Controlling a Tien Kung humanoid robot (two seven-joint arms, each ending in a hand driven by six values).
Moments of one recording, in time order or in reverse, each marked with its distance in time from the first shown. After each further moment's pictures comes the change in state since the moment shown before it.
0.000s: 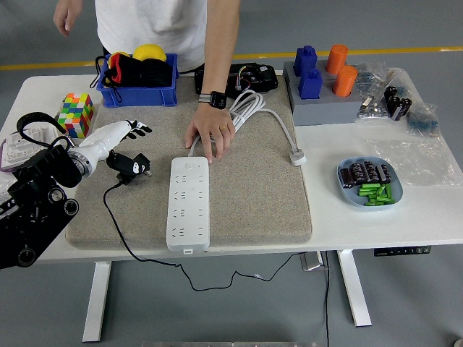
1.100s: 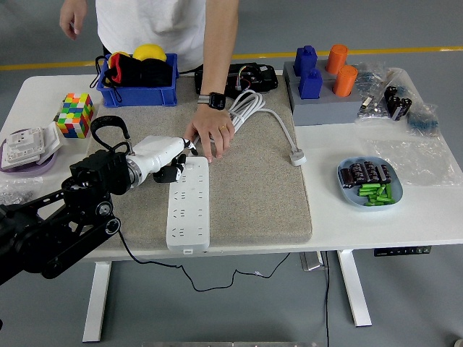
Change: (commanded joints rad) left arm -0.148 -0.021 0.350 -0.101 0.050 -0.056 0.192; right arm 0.003 -0.007 -0.026 -0.002 0.009 0.000 -0.001
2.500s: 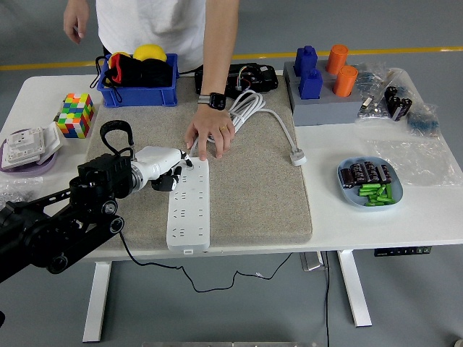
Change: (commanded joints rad) left arm -0.032 -0.011 0.062 0.081 -0.046 -0.042 0.011; right arm -0.004 0.004 0.017 -0.001 -0.009 0.000 0.000
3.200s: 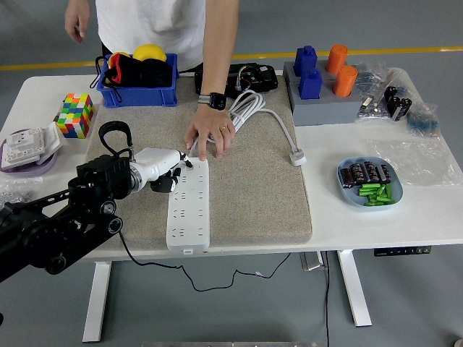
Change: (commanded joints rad) left arm 0.002 0.008 -0.030 -0.018 -0.002 0.001 -0.002; right arm -0.002 0.002 0.003 0.001 -0.001 0.000 0.000
